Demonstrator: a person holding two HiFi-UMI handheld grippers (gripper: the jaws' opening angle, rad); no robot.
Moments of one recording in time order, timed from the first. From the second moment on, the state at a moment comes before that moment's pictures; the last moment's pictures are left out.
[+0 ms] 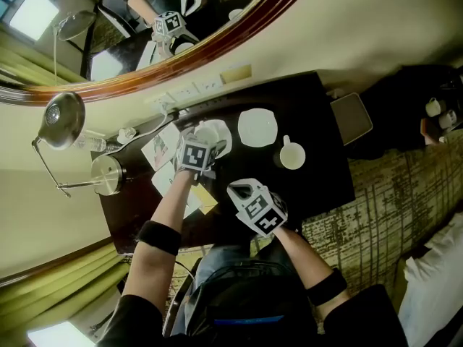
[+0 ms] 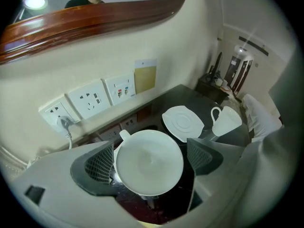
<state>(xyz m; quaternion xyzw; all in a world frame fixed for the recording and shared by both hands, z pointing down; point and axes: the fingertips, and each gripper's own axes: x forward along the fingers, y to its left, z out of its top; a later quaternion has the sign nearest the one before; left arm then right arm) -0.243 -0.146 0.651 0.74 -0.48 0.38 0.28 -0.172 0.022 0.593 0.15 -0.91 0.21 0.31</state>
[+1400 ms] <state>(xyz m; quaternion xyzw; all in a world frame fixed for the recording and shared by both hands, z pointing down) -0.132 0.025 0.521 0.73 -0.60 0.20 0.27 -0.016 0.016 0.536 0.18 -0.91 0.22 0.30</state>
